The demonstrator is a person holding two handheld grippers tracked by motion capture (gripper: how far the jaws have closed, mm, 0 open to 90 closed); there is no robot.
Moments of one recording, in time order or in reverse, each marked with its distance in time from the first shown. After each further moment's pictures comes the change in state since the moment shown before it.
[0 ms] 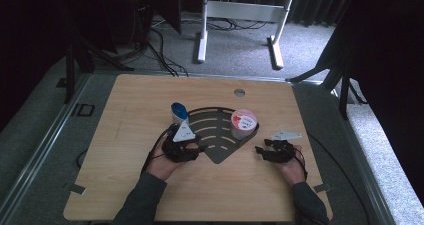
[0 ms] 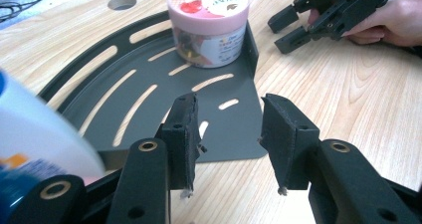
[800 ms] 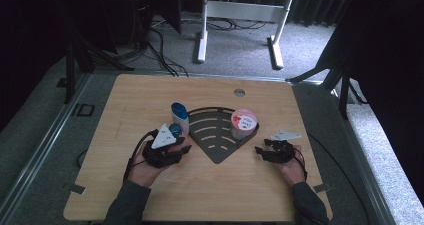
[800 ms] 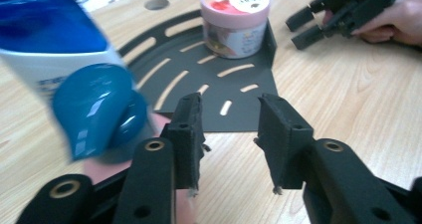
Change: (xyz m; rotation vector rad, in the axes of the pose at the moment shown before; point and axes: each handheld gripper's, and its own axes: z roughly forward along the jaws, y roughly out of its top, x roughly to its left) left arm 0.005 -0.020 -0.047 -0.039 0.083 -0.025; right arm 0.001 0.000 0.000 0.002 -0.003 -0.010
